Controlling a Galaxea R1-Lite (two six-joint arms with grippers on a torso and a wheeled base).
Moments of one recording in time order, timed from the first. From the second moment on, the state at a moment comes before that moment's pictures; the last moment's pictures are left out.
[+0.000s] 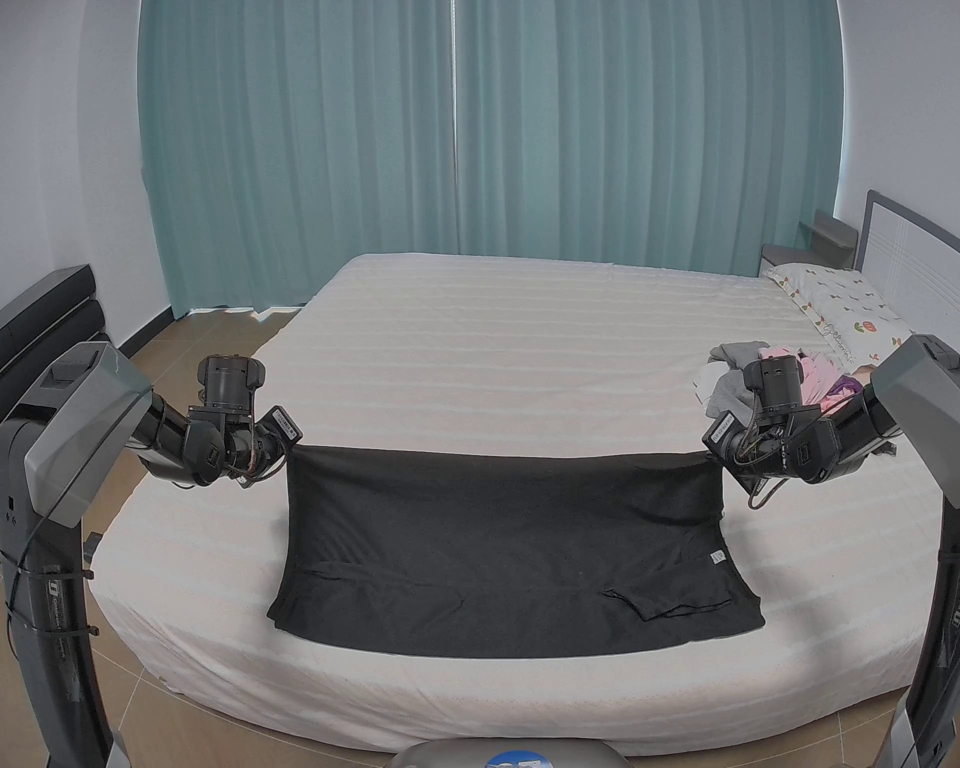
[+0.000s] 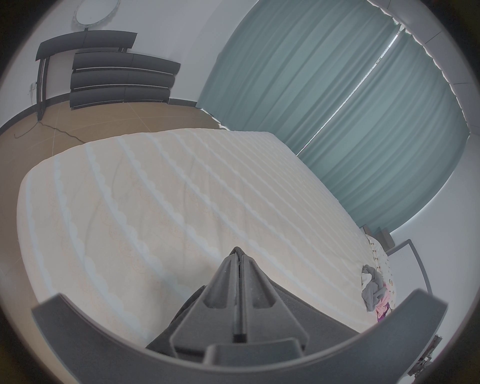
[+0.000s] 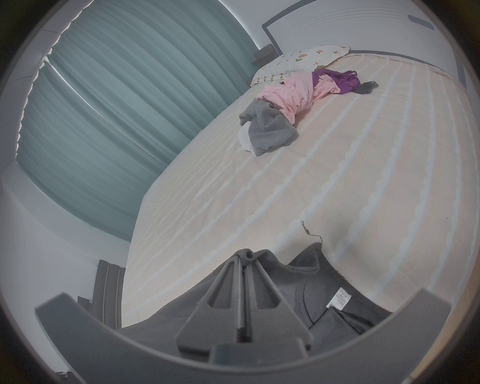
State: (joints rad) left arm -0.06 2.32 -1.35 -0.35 0.06 -0.75; right arm 0.12 2.25 -1.23 -0.35 -0.09 0.87
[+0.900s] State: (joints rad) left arm -0.05 2.35 -1.28 -0.35 0.06 -0.75; right arm 0.12 2.27 -1.17 -0.36 -0.08 0.85
